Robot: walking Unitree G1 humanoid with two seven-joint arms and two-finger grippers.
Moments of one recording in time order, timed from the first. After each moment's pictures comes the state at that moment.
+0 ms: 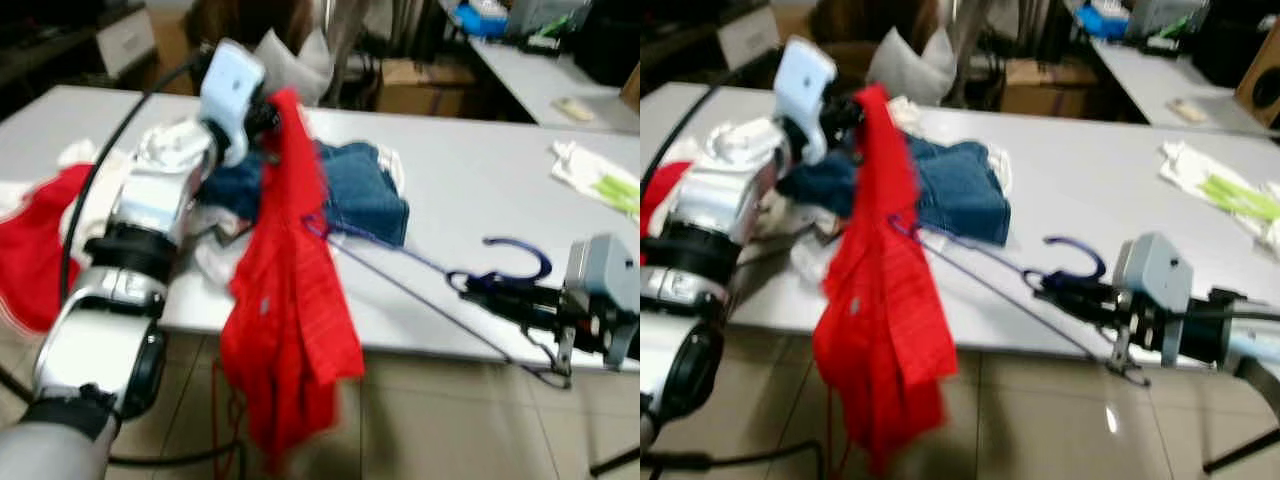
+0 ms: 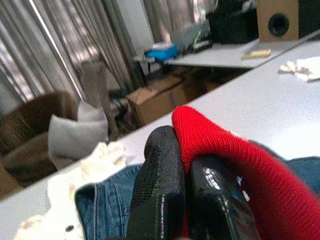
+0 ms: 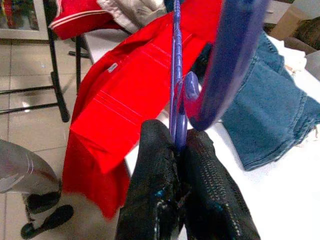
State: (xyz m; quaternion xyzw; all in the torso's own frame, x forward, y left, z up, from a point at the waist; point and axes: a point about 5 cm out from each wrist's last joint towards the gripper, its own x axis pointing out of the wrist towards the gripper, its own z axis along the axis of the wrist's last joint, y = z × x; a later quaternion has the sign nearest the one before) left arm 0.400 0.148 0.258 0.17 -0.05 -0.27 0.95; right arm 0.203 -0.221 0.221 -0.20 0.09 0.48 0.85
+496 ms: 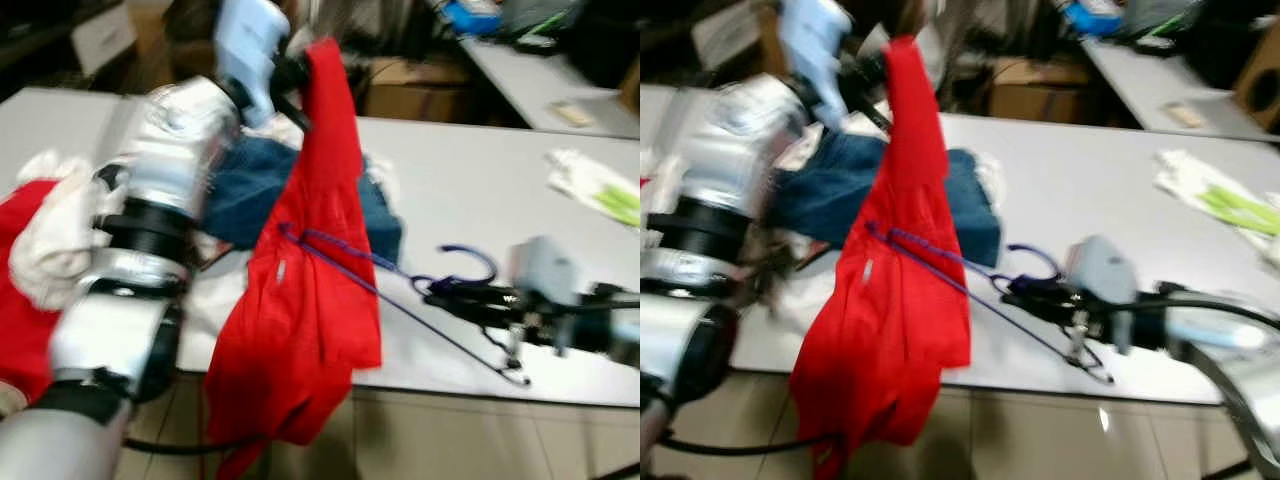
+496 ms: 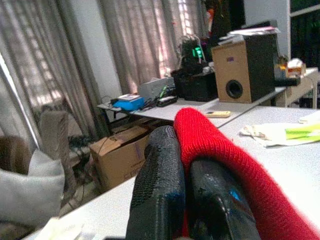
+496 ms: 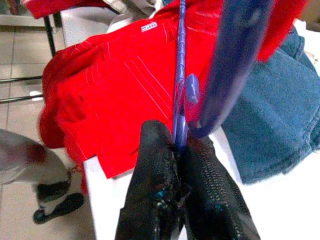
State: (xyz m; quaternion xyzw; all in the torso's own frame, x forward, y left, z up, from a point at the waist) left arm 0.388 0.129 0.316 0.10 -0.13 -0.35 0.92; right arm 0.227 -0.194 0.198 -0.20 0.11 0.50 0.84
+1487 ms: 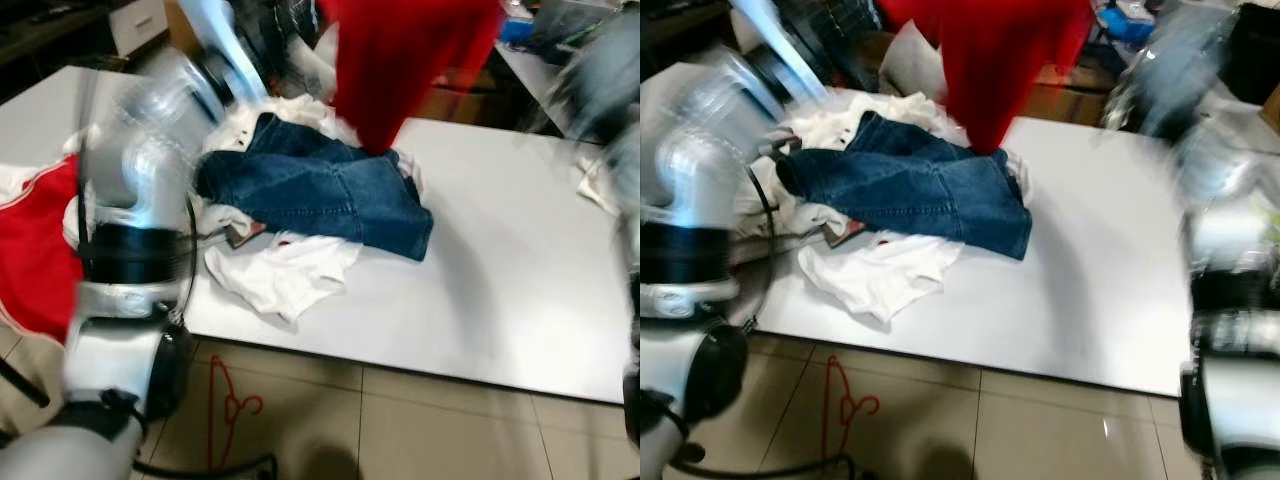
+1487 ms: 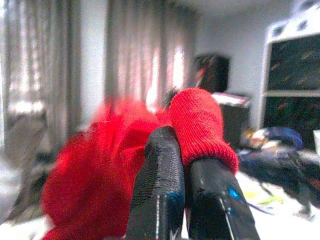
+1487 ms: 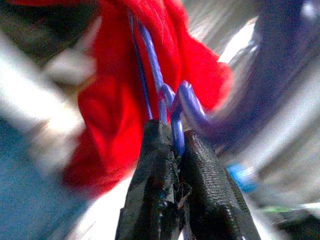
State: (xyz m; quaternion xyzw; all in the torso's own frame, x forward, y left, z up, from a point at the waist) left arm 0.356 0.102 0.333 -0.04 -0.16 -0.39 0.91; right arm 0.358 -0.244 0.248 -0.28 -0.11 0.17 0.94
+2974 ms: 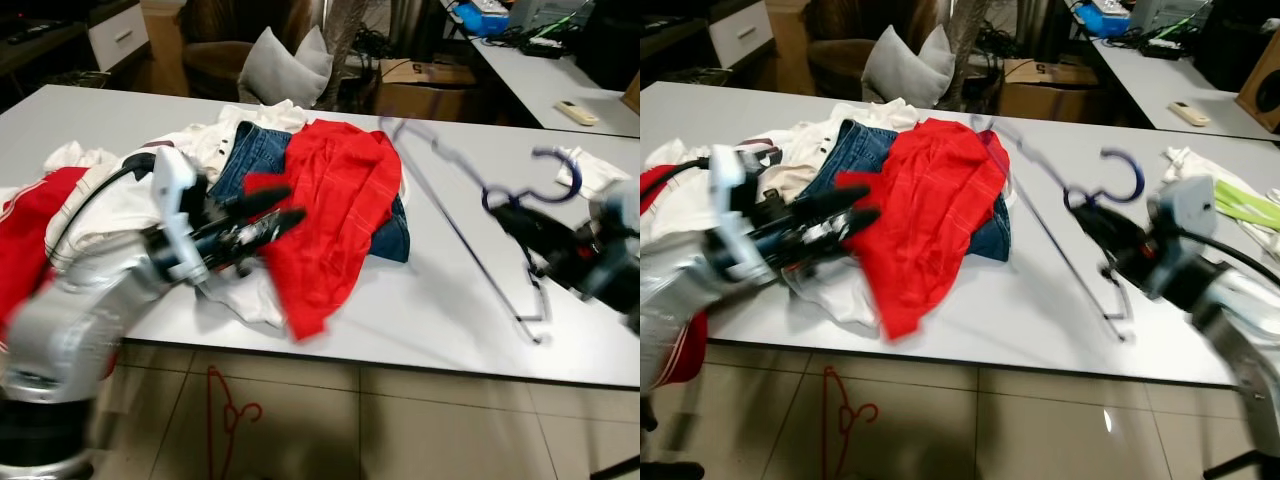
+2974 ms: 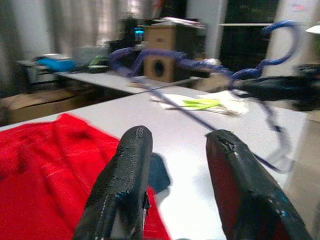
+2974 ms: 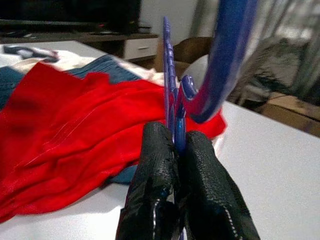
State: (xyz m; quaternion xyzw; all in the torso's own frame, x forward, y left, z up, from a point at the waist) left arm 0.274 0.158 0.227 -0.01 -0.03 -0.44 0.90; right arm 0.252 -0.235 0.220 -0.06 0.00 0.25 0.97
